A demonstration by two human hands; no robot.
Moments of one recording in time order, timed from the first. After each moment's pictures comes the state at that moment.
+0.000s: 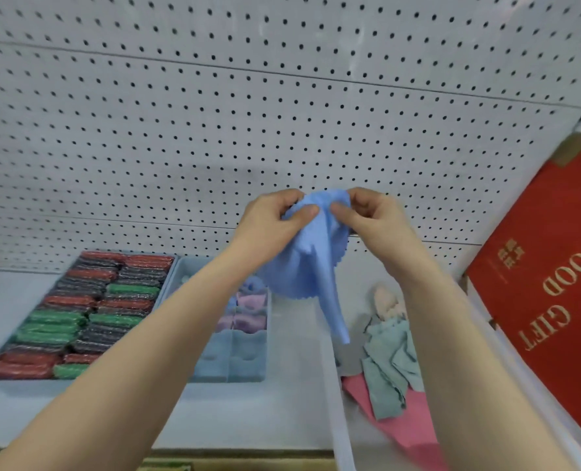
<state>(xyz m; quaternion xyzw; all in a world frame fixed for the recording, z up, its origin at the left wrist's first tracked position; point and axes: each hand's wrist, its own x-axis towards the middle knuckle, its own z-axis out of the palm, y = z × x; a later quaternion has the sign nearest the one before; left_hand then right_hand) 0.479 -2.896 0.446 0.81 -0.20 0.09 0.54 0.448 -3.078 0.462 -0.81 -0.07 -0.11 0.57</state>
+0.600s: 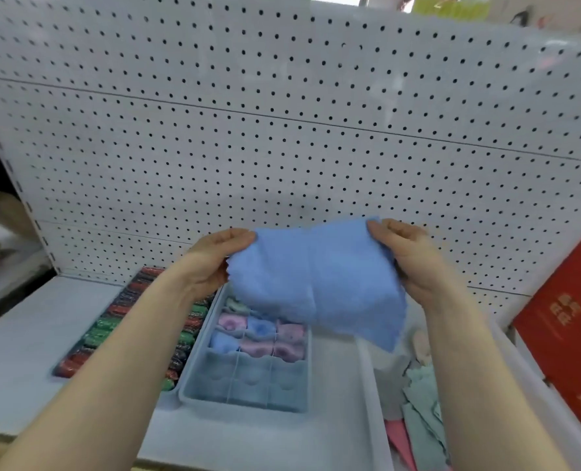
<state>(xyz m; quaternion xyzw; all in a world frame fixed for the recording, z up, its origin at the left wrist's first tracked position) 0.482 -2.747 0.437 0.61 -0.01 -0.09 0.79 0.460 -3.045 0.479 -0.73 -0.01 -0.04 0.68</state>
